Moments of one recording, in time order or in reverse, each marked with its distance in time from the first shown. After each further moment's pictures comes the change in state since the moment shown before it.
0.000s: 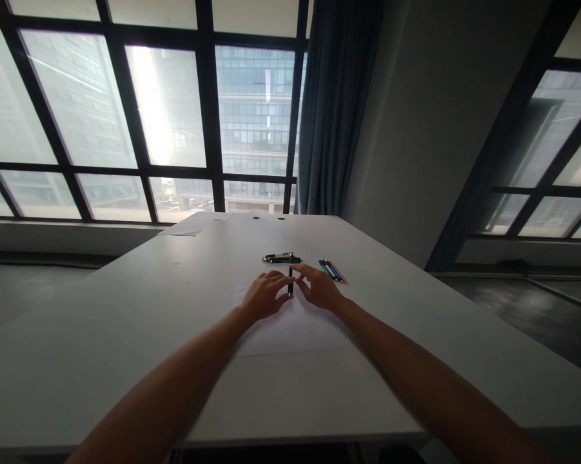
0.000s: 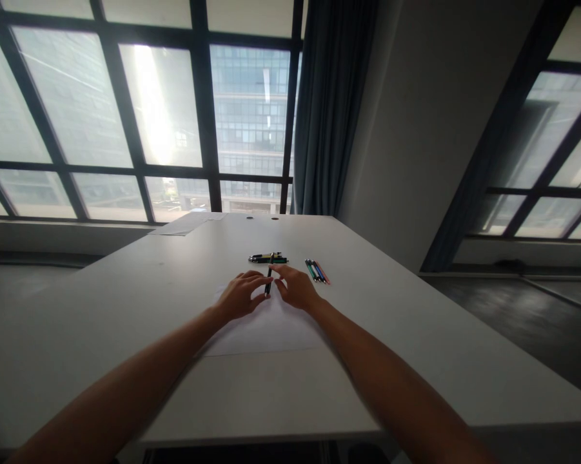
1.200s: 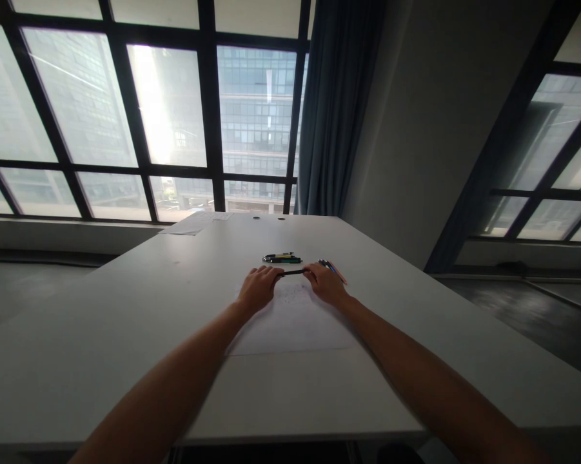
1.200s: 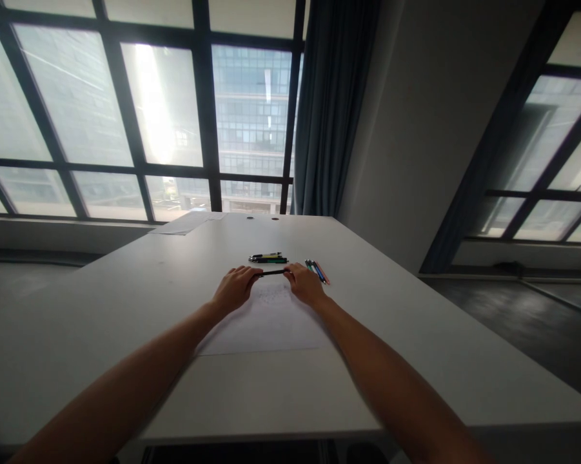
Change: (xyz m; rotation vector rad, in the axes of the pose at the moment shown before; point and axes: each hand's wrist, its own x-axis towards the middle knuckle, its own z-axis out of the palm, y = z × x) left_hand 0.004 -0.013 -0.002 0.112 0.059 -0.213; right_hand 0.002 0.024 0.001 -0.194 -0.013 0.187
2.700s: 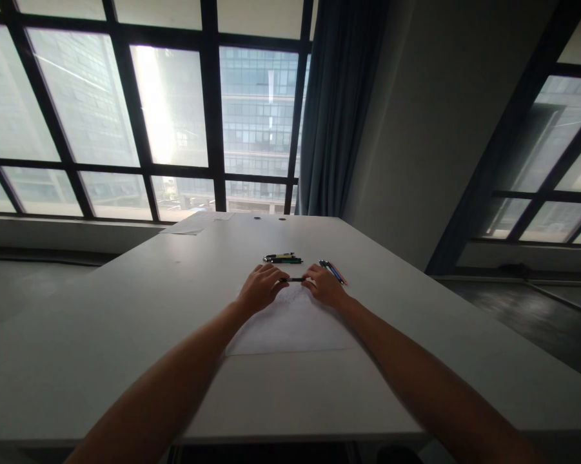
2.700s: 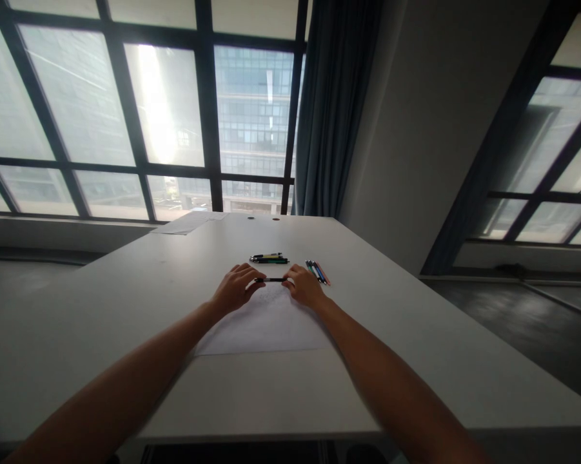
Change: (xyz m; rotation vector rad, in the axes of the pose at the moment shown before) left_hand 0.001 -0.001 -0.004 -0.098 0.185 0.298; right_hand 0.001 0.006 0.003 0.021 -0.075 -0.102
